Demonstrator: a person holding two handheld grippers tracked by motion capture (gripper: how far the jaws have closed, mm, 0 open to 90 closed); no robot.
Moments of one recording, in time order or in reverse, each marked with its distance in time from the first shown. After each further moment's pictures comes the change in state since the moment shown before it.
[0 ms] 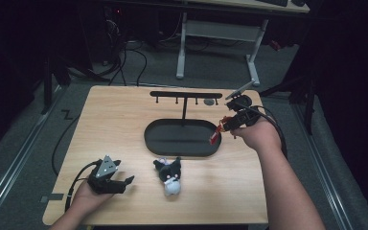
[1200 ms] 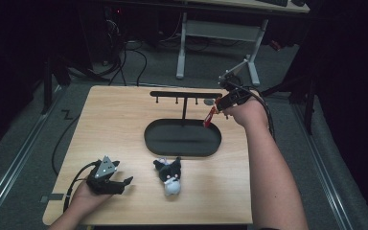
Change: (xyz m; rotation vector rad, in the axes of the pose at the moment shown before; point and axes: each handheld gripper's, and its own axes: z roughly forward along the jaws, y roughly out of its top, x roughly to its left) left arm 0.002 -0.004 0.000 0.018 0.000 0.006; right arm -0.017 0.058 0.015 -0.043 -0.010 0.040
